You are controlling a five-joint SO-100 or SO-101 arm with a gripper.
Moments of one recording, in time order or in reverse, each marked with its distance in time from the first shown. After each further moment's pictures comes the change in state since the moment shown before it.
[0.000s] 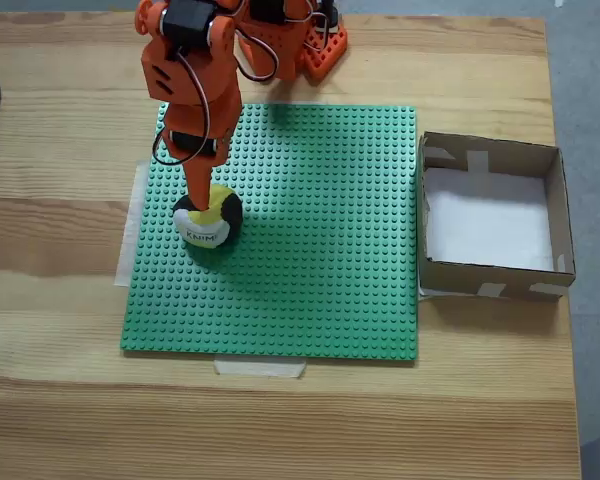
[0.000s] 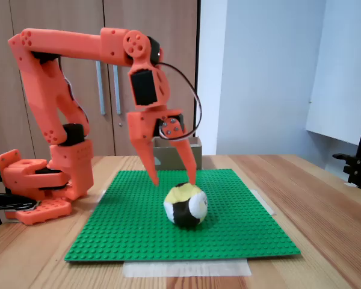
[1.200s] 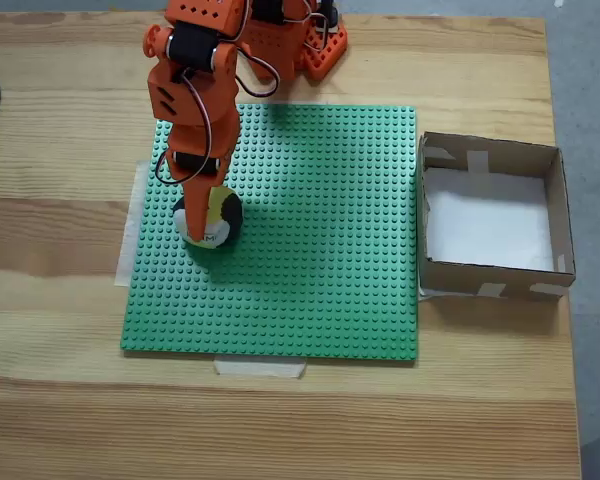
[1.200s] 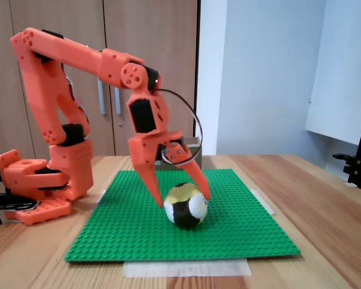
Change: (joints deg) arm 1.5 -1.6 11.3 -17.6 -5.2
